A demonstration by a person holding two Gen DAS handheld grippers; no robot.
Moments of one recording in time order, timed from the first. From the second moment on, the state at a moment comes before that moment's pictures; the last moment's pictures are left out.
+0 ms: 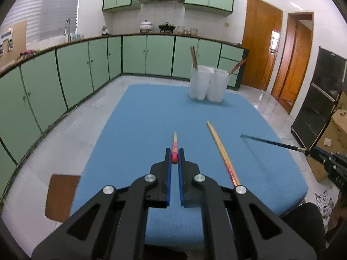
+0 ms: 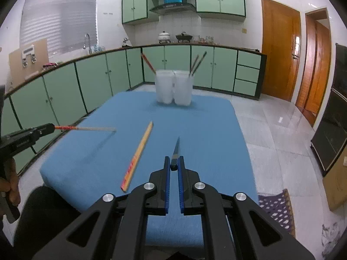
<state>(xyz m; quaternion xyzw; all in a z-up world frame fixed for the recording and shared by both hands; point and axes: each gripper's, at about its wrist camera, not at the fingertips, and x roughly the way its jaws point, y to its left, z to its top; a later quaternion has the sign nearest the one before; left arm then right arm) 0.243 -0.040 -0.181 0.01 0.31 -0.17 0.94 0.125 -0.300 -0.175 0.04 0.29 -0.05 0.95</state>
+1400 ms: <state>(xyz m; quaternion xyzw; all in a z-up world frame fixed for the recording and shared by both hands) 0.331 -0.080 -0.037 0.07 0.34 -0.30 0.89 0.256 -0.334 -0.011 0.01 0.40 0.01 0.92</state>
